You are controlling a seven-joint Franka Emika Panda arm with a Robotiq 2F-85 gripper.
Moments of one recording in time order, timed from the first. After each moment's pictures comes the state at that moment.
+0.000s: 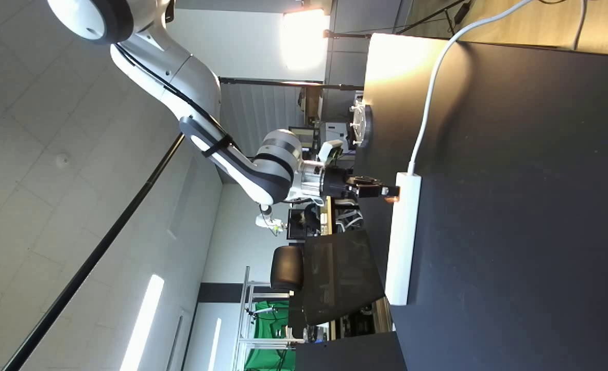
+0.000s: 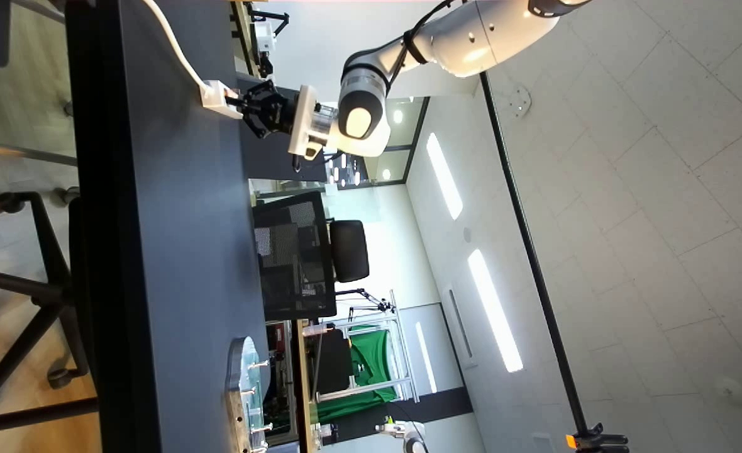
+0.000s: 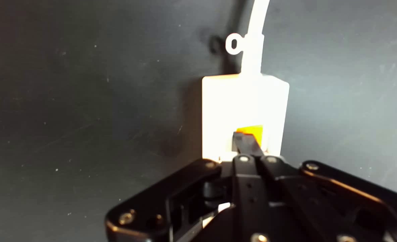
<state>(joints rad) -0.39 0.76 0.21 -1.67 0.20 2.27 -0.77</state>
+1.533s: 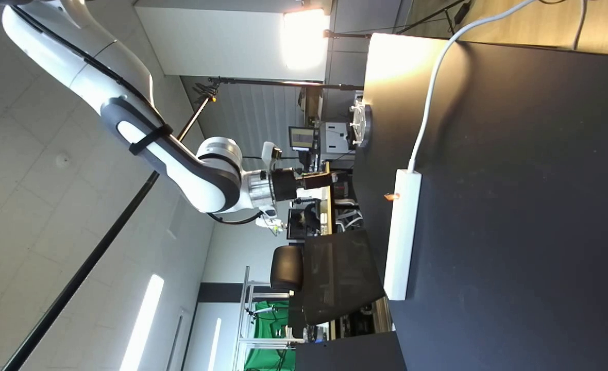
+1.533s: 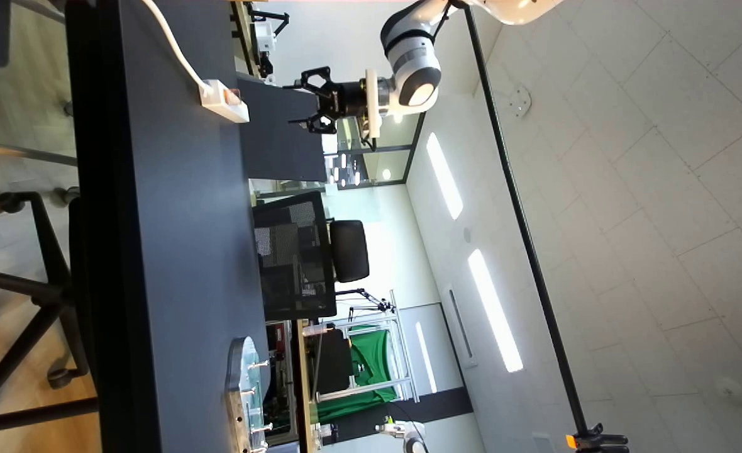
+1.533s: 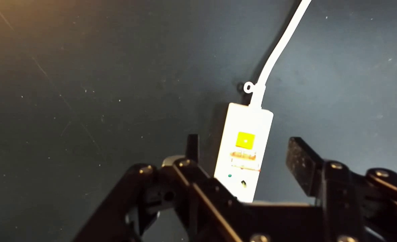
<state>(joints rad) -0.12 0.48 0.00 -1.77 -0.15 2.13 -0.61</state>
